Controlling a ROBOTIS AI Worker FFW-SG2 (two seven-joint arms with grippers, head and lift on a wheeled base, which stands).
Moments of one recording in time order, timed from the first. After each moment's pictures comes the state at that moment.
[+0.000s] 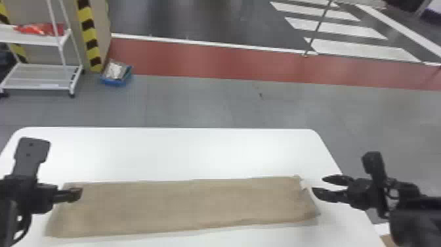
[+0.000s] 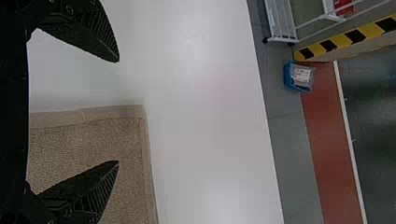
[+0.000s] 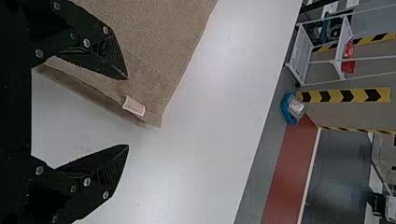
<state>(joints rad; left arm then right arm) -0.06 0.18 -0.03 -1.64 -0.08 1.02 -0.17 -0.22 -0.39 -0.59 -0.93 0.50 0.06 1.14</state>
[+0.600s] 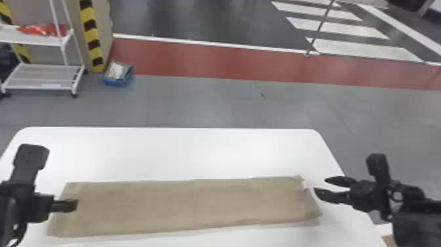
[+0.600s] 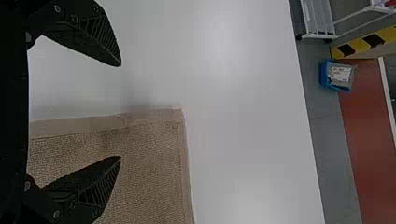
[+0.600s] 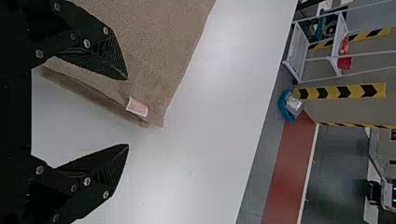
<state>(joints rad) -0.07 0.20 -0.03 -1.65 -0.06 1.15 -0.17 -0.19 -0.37 -0.62 -0.96 0.49 0.07 1.14</state>
